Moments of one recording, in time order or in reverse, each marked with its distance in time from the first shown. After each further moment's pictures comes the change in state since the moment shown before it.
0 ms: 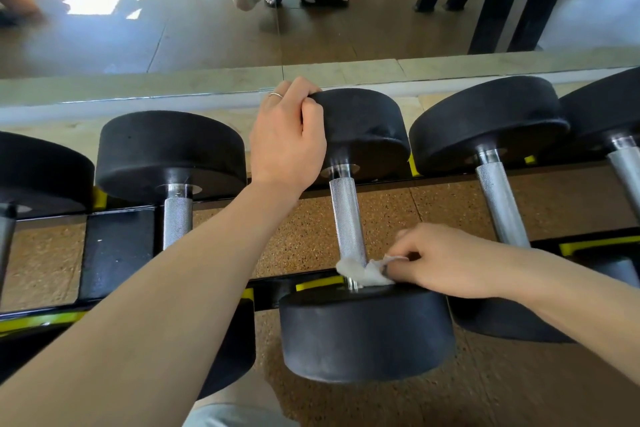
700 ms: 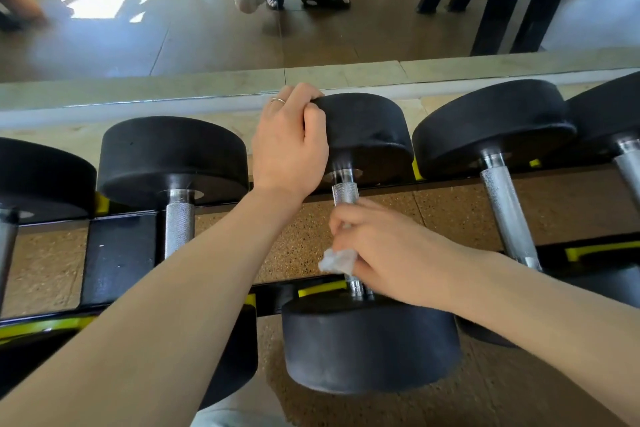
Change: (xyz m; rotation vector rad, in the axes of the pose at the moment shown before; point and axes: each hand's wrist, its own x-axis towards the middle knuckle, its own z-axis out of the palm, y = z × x) left_hand 0.002 0.000 -0.002 0.006 0.016 0.037; right_hand 0.028 -0.030 0.013 -0.370 0.342 -0.451
